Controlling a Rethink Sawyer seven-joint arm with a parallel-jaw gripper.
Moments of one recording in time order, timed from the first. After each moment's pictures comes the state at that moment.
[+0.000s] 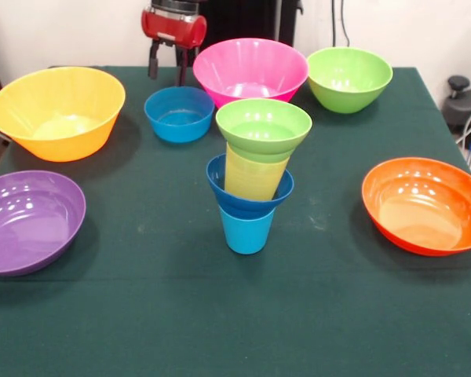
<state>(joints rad) -0.50 -0.47 -0.23 2.12 -0.53 -0.48 2.20</state>
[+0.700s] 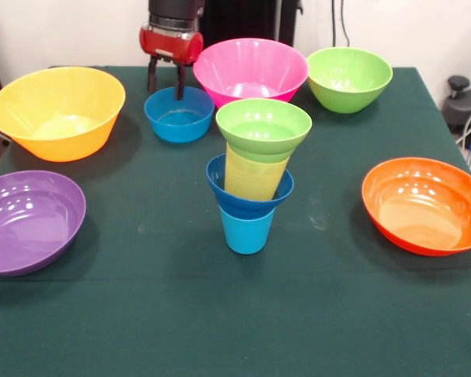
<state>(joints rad) -0.52 -0.36 -0.23 2.06 -0.55 -0.52 2.20</state>
